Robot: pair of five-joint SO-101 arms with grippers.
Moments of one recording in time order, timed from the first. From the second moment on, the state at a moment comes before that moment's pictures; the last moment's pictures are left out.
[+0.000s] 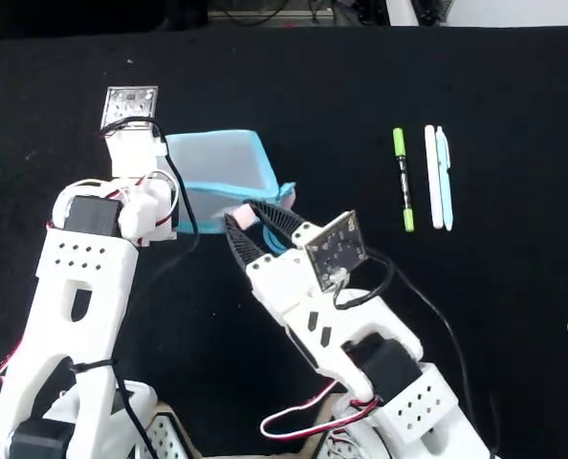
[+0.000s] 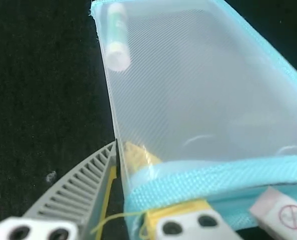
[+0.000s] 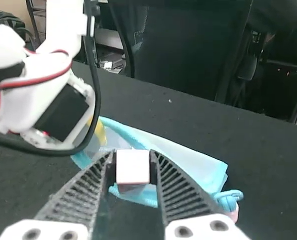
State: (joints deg) left arm 1.4 -28.3 30.9 66.1 5.2; right arm -35.3 -79.2 74.4 25.6 -0.3
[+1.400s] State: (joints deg) left arm 1.4 -28.3 30.9 66.1 5.2; right arm -35.2 -60.9 78.3 3.6 -0.2
